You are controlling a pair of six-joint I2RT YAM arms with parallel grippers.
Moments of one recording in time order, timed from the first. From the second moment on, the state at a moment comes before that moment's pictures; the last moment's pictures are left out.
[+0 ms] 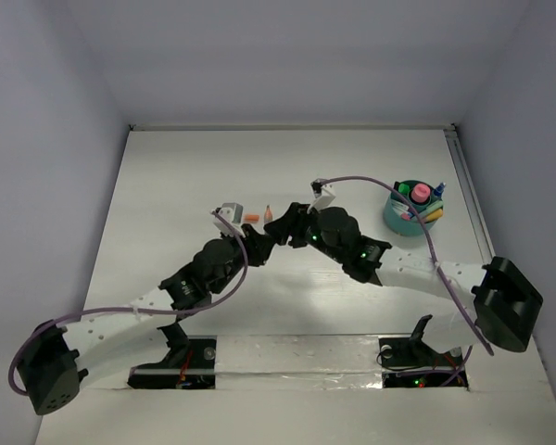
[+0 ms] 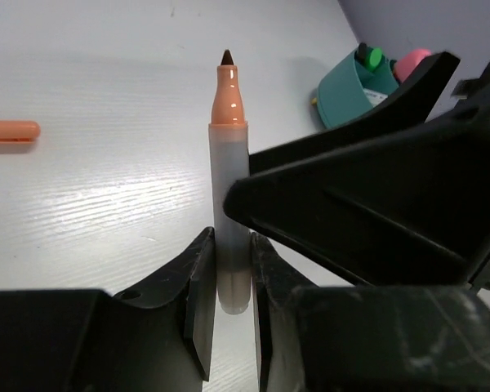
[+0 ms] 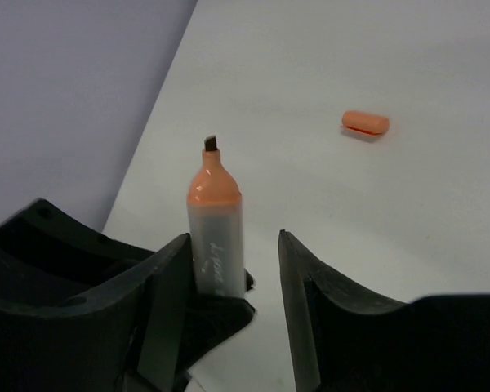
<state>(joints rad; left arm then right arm) -0.90 0.90 0.43 0.25 -0.30 -0.66 0.94 1.38 0.82 0.35 0.17 0.77</state>
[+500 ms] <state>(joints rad) -0.88 0.47 0.42 -0.10 -0.41 -0.68 0.91 1.38 0.85 0.20 0.13 0.65</state>
